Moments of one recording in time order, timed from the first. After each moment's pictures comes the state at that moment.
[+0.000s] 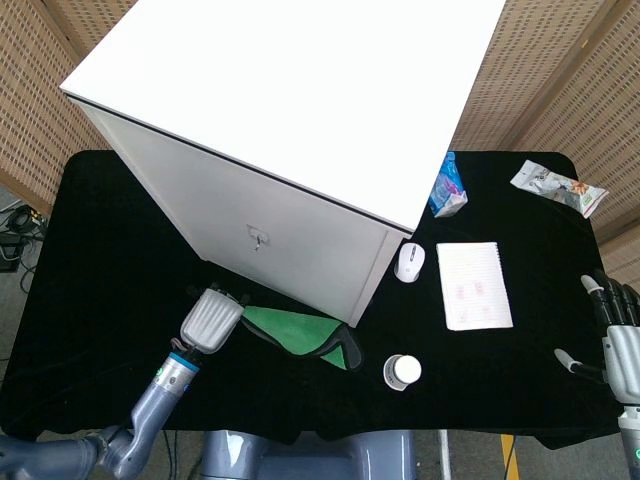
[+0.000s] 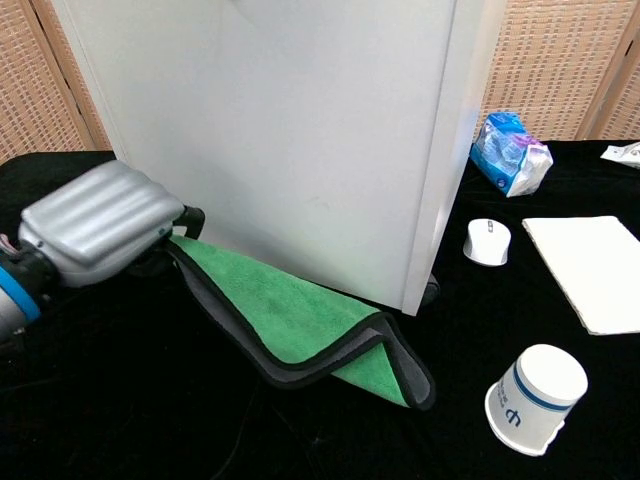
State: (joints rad) left arm -0.58 -1.69 0.02 -1.38 1.51 1.34 0.77; right arm 0.05 -1.07 0.10 -1.62 -1.49 1.53 0.12
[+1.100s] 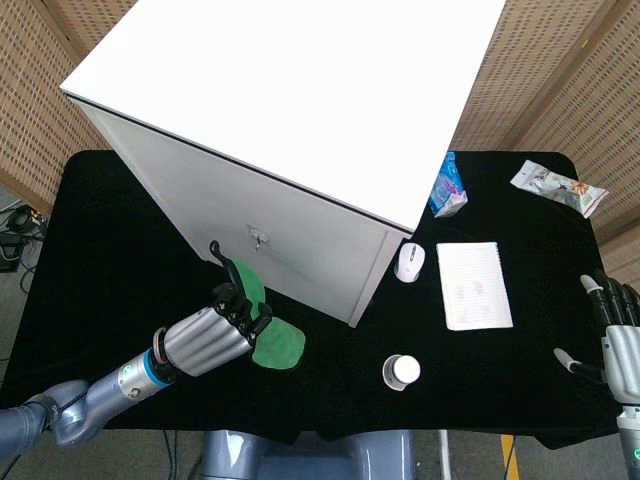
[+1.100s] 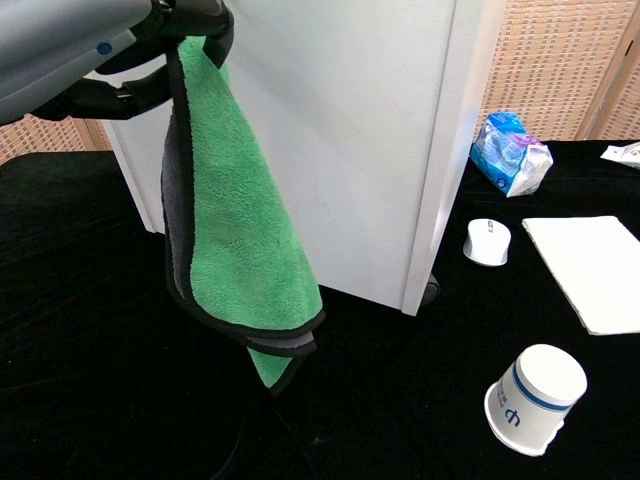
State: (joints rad) left arm -0.69 -1.39 -0.07 -1.56 2.05 1.46 0.79; right arm 0.05 -1.07 0.11 -1.62 -1.49 1.54 0.11
